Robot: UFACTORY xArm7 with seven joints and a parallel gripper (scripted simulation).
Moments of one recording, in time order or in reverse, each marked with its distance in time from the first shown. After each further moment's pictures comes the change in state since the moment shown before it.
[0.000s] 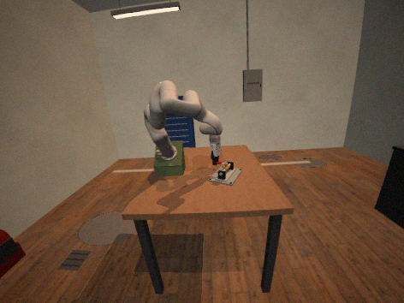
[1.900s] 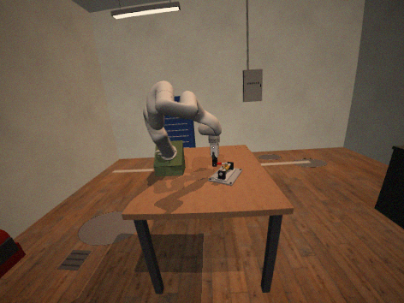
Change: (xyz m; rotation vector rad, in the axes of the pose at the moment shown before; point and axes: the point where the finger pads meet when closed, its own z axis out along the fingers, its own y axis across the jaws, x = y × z) arm -0.004 -0.020 0.000 0.000 -0.001 -0.257
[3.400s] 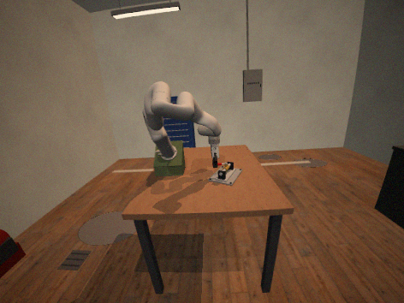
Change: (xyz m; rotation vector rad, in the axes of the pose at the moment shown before) arm -0.004 -0.019 0.000 0.000 -0.001 -0.246
